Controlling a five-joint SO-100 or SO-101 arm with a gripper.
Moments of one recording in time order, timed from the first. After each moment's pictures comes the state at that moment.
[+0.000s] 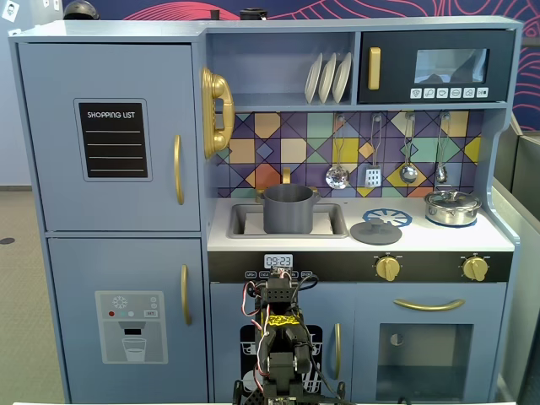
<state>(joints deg) -2.9 182.5 171.9 77.5 -87.1</state>
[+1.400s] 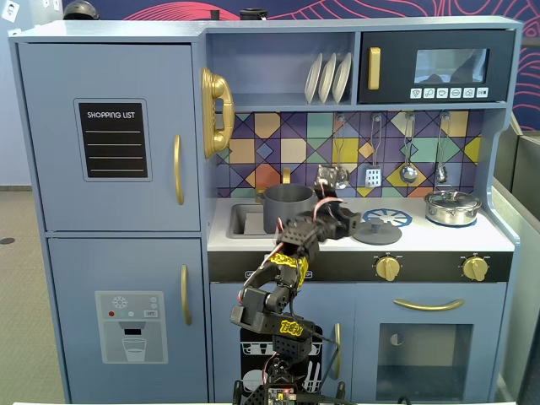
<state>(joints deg) 30.9 146.9 130.8 14.0 -94.8</state>
